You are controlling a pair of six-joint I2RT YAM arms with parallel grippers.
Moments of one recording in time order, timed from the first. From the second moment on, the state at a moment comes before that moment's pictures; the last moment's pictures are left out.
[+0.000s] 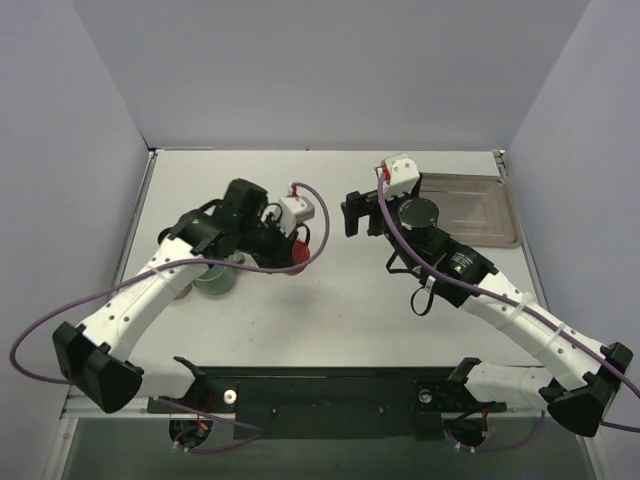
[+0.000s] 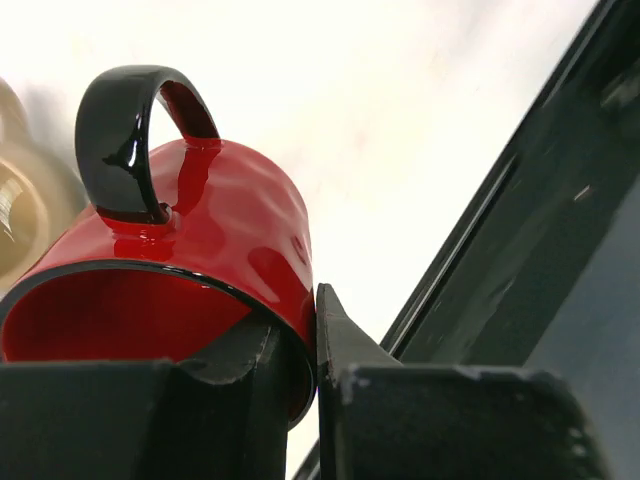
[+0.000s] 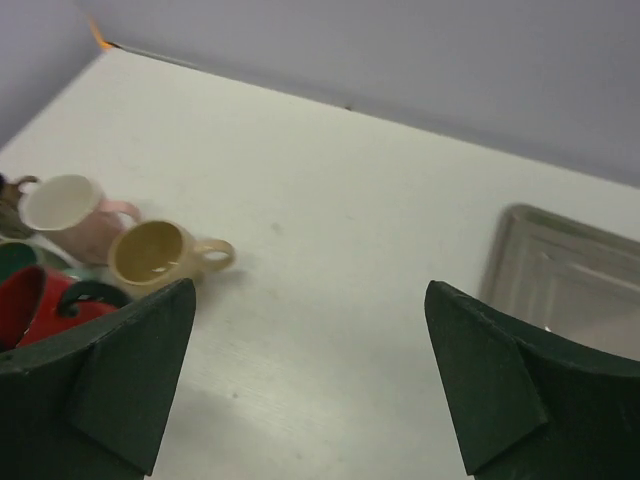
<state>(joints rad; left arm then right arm) -0.57 1.29 1.40 -0.87 0.49 0.12 0.83 1.14 1.14 -0.11 0.37 0.07</state>
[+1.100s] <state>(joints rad) -0.61 1.39 1.19 -0.83 0.23 0.37 0.42 0.81 0.62 -0.30 0.59 0.21</state>
